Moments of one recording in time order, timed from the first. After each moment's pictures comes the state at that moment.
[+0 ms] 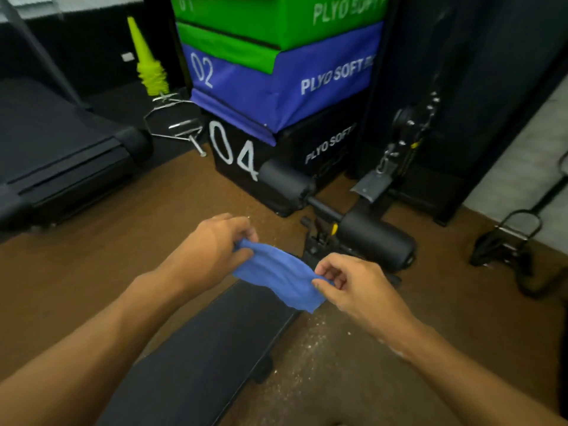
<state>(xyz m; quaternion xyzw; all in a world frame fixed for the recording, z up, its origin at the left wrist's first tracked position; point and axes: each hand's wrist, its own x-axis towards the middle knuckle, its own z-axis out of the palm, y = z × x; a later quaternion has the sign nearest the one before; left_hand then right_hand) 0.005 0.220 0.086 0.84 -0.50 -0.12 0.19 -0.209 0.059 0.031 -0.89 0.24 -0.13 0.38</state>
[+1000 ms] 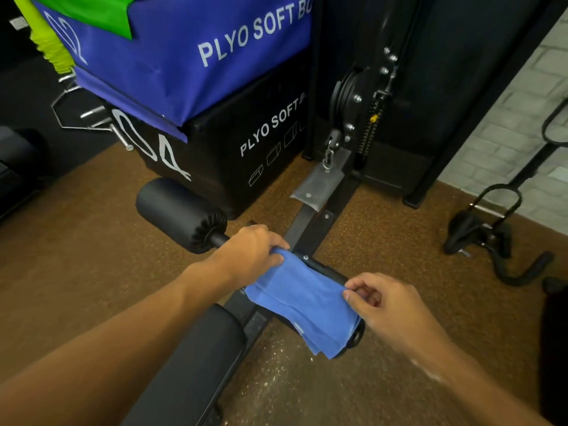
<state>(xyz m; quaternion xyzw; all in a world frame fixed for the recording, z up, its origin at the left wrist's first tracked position) 0.023 -0.146 -0.057 0.77 -0.57 -0.26 0.07 -0.244 -0.224 -0.068 -0.82 0.41 -0.08 0.39</state>
